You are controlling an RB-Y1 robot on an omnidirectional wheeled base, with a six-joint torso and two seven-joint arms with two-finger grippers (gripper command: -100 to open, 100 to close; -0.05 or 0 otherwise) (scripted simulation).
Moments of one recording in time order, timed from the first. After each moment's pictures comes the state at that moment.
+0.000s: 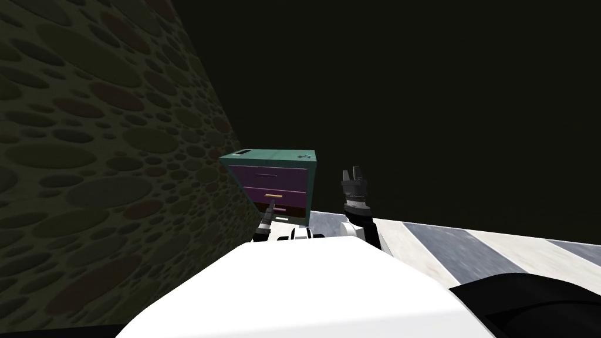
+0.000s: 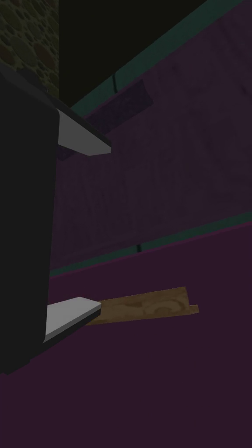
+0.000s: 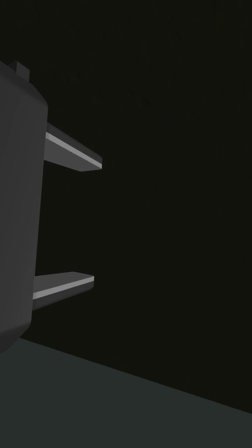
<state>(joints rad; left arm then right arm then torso) 0.25 0.12 -0.11 -1.20 -0.10 -0.86 -0.16 0.50 0.02 0.06 -2.30 0.03 -0.49 -0.06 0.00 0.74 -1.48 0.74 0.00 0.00</state>
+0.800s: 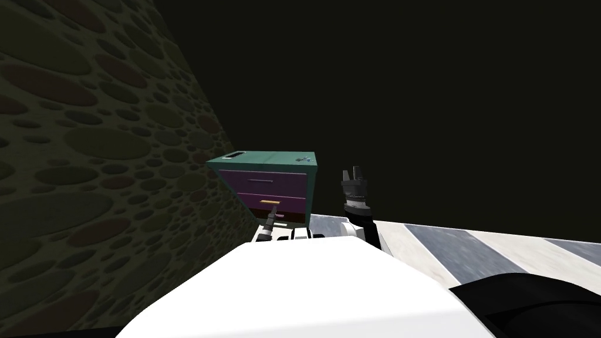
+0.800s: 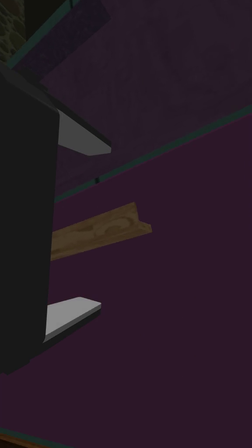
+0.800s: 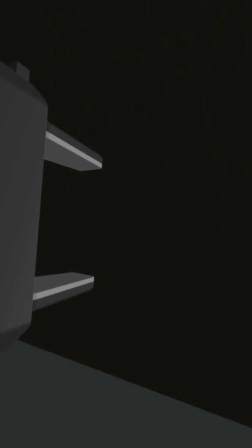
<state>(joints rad) 0.21 0.10 -0.12 -0.98 -0.10 -0.92 -0.17 0.50 0.02 0.06 -2.30 0.03 -0.49 -0.06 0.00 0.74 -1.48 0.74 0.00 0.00</state>
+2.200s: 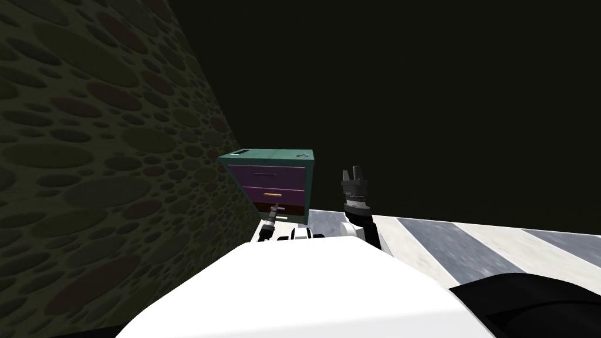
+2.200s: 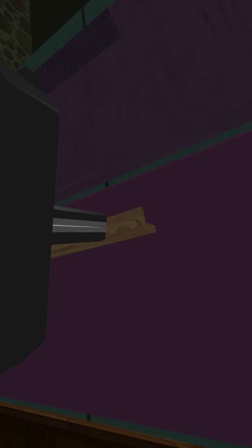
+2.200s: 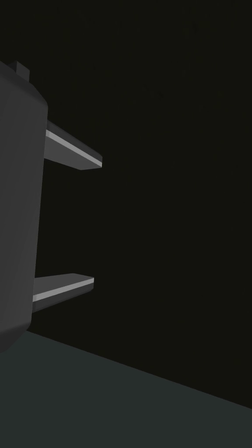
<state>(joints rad) 0.03 0.09 -0.10 -0.79 -0.06 -0.92 -0.16 0.50 0.02 0.06 -2.29 0.03 -0.49 -0.06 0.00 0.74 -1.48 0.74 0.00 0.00</state>
